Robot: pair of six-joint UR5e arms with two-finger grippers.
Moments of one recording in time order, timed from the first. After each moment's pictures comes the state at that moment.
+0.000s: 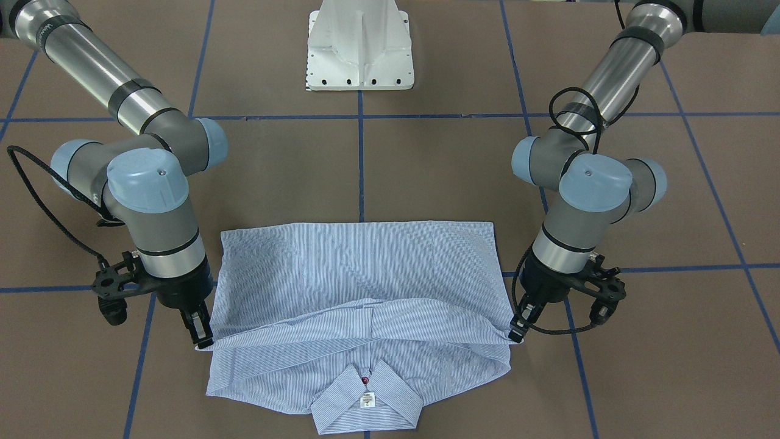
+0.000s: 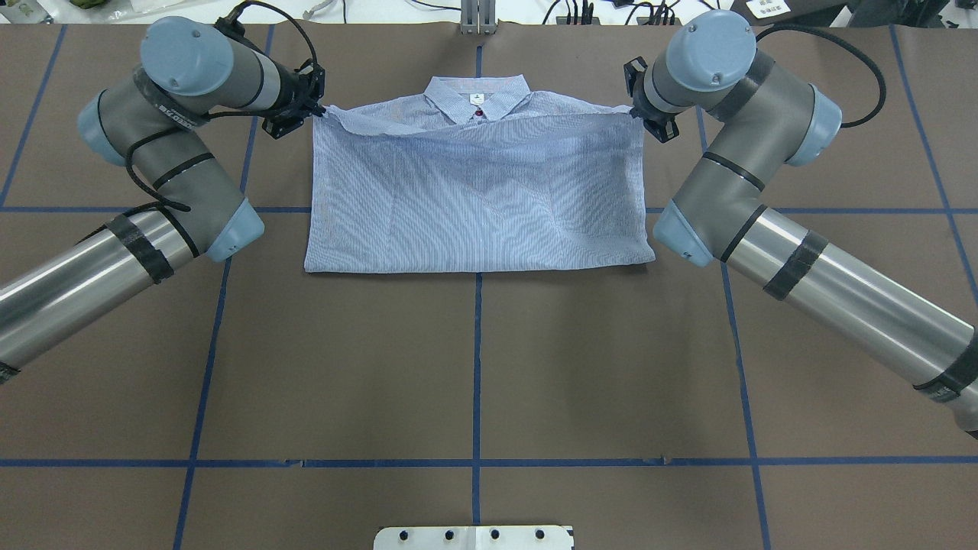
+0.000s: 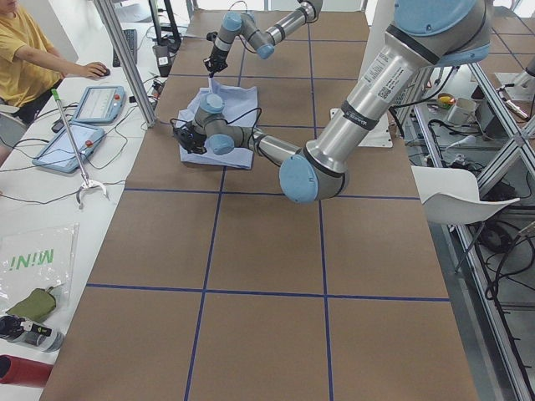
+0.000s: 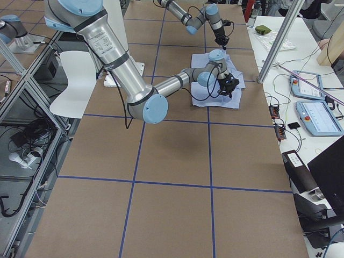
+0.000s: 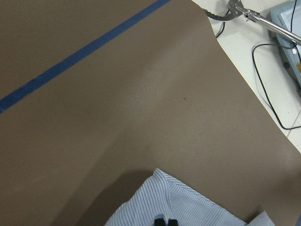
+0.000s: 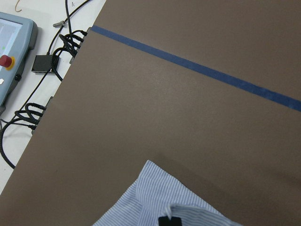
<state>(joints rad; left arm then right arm) -0.87 -2.27 -1.16 -2.31 -1.80 -1.88 0.84 -0.89 1.28 -1.13 1.70 2.08</state>
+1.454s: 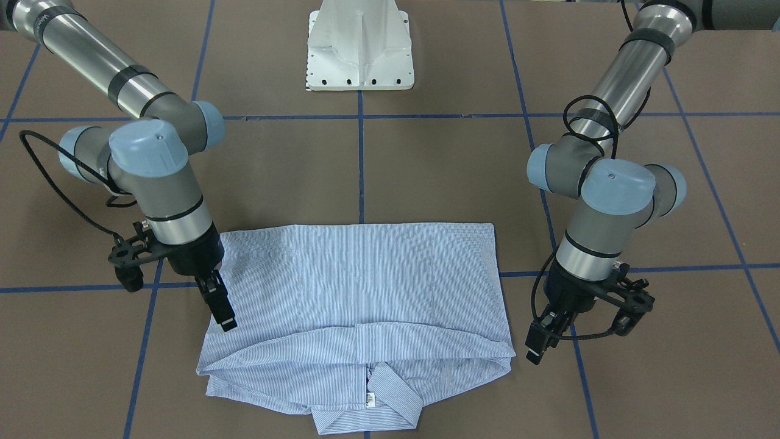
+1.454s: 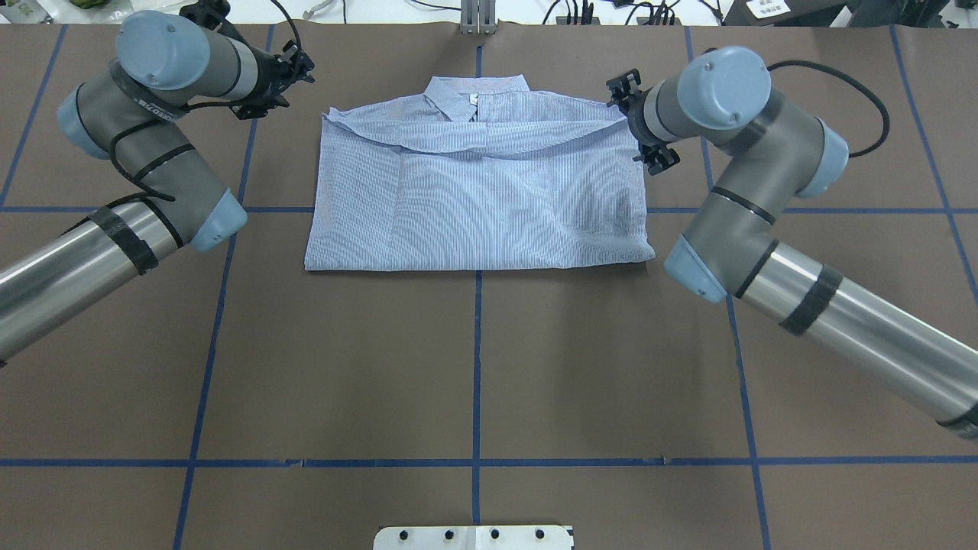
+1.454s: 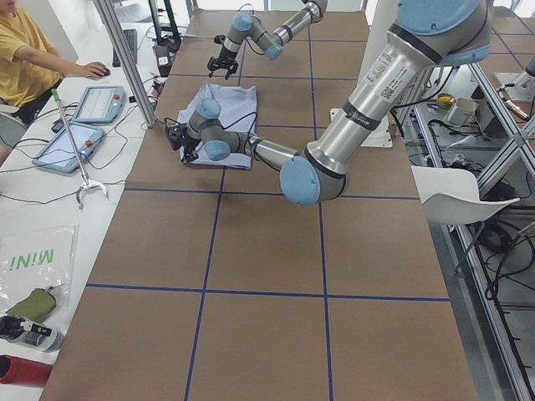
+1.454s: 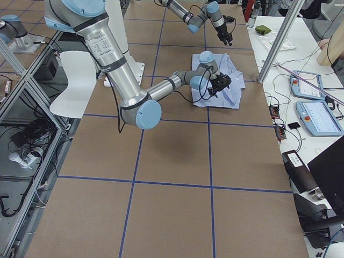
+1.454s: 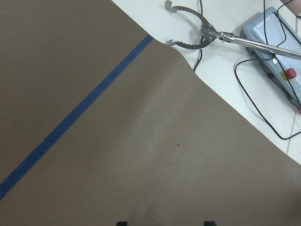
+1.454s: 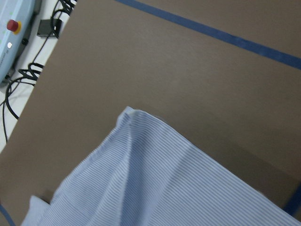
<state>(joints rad) -0.90 -2.24 -1.16 -2.37 -1.76 -1.69 0.76 -1.06 1.50 -1.05 1.71 2.12</state>
